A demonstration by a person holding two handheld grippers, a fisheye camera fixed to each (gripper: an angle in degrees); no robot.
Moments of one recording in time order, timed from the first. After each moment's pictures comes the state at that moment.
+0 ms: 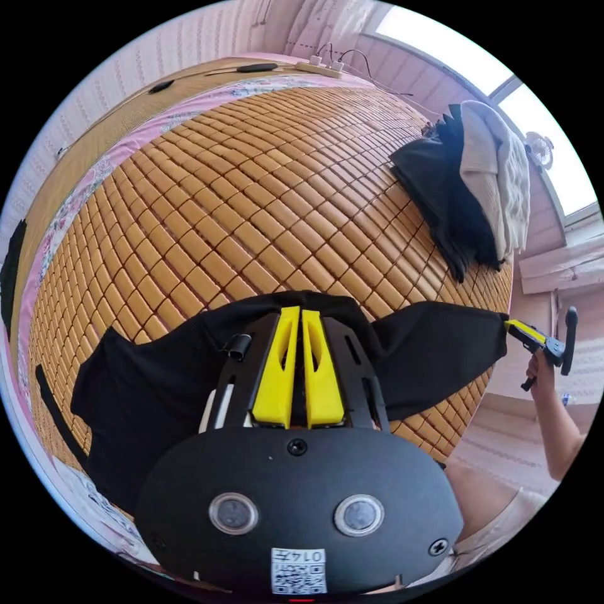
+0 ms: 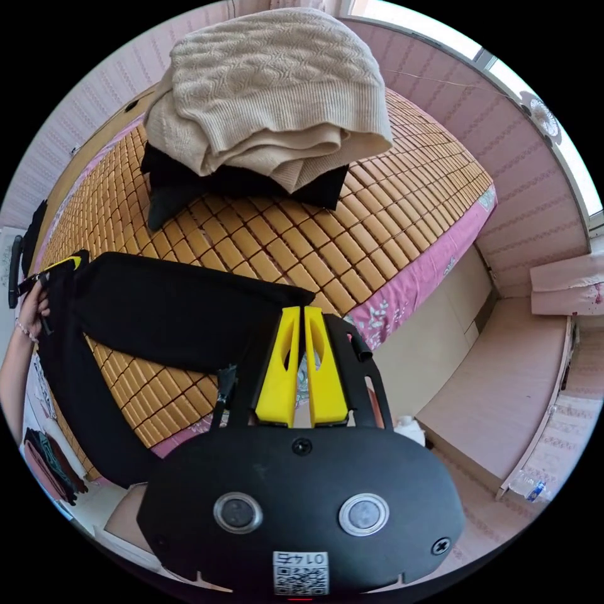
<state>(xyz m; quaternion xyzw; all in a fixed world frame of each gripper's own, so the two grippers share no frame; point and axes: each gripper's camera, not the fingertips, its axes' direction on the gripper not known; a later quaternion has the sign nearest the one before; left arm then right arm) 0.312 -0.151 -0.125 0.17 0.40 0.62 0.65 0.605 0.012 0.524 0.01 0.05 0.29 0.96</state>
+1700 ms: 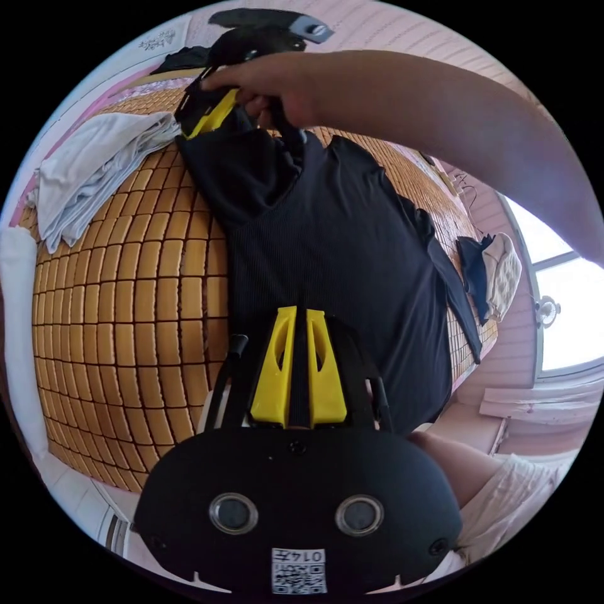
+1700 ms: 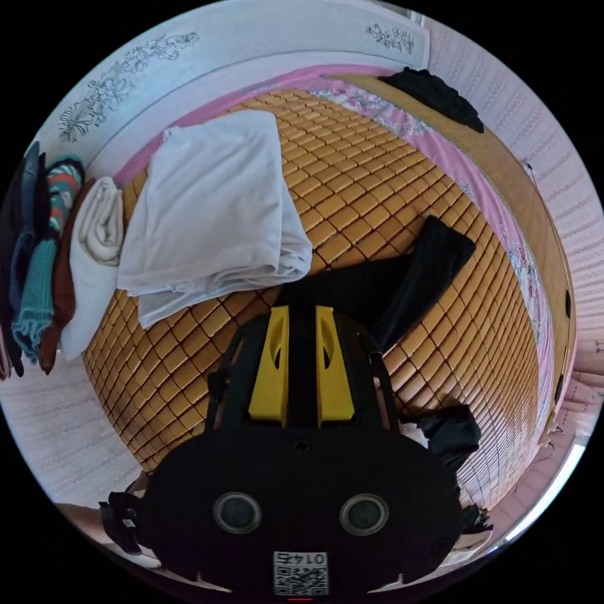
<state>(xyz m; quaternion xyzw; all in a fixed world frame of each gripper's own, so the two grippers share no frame) -0.165 -0.221 0.224 0.07 0.53 0.33 0.78 -0.179 -0.388 0.452 0.02 -0.06 -0.43 0.90</state>
